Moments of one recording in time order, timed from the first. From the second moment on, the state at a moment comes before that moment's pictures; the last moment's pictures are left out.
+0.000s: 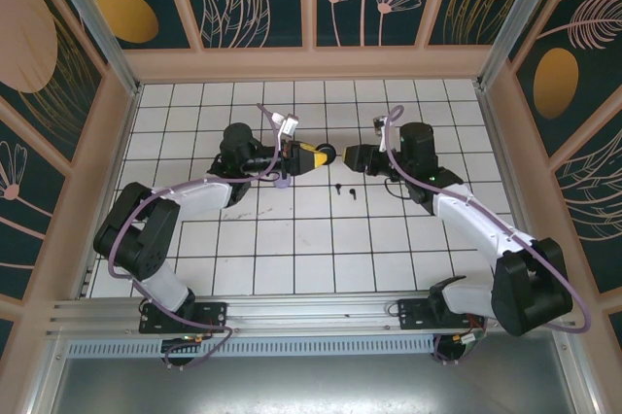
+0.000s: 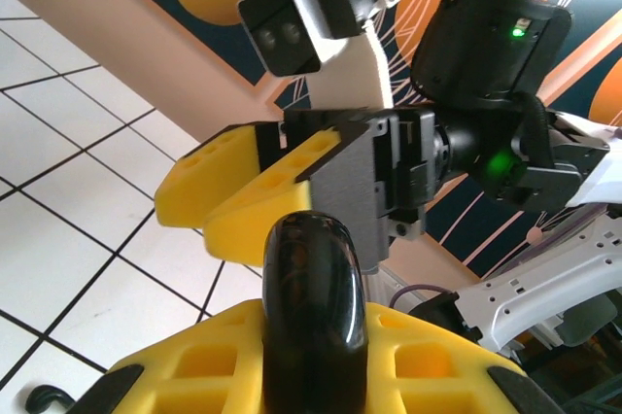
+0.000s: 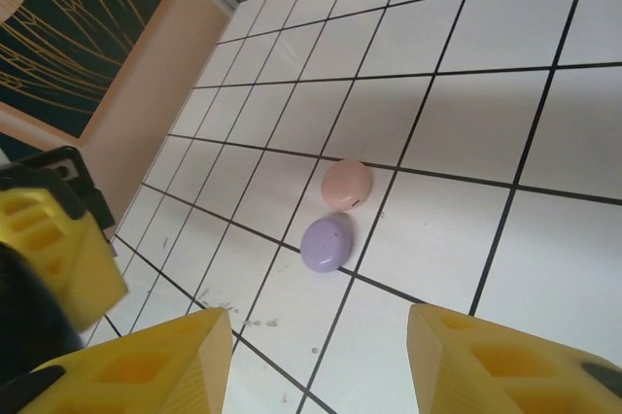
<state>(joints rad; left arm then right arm) -0.51 1.66 0.86 0.83 1.01 -0.73 0.39 1.26 0.79 0.00 -0.50 0.47</state>
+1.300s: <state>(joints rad) -0.51 1.64 0.86 0.78 1.00 -0.73 0.44 1.24 0.79 0.07 -0.55 0.49</state>
